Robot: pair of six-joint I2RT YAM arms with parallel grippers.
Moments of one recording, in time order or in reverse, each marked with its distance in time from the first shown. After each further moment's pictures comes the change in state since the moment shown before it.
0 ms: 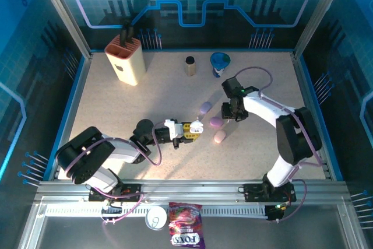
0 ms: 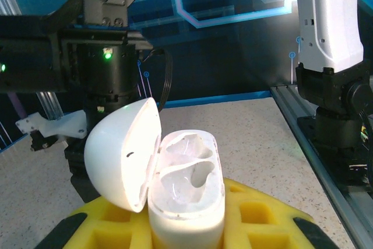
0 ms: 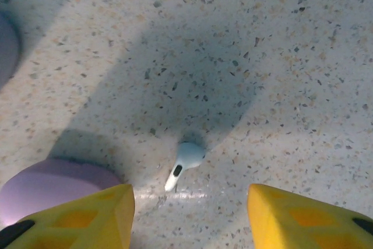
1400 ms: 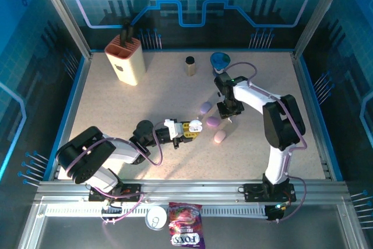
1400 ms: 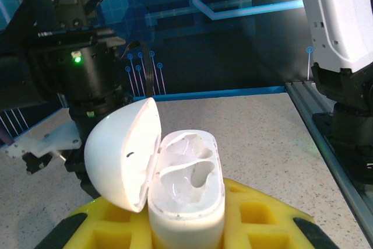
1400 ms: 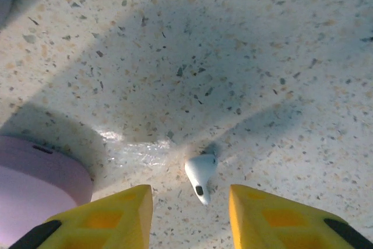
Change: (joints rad) left arm 0.000 0.006 -0.017 0.003 -0.056 0.000; right arm 0.017 0.201 0.240 -0.232 -0.018 -0.222
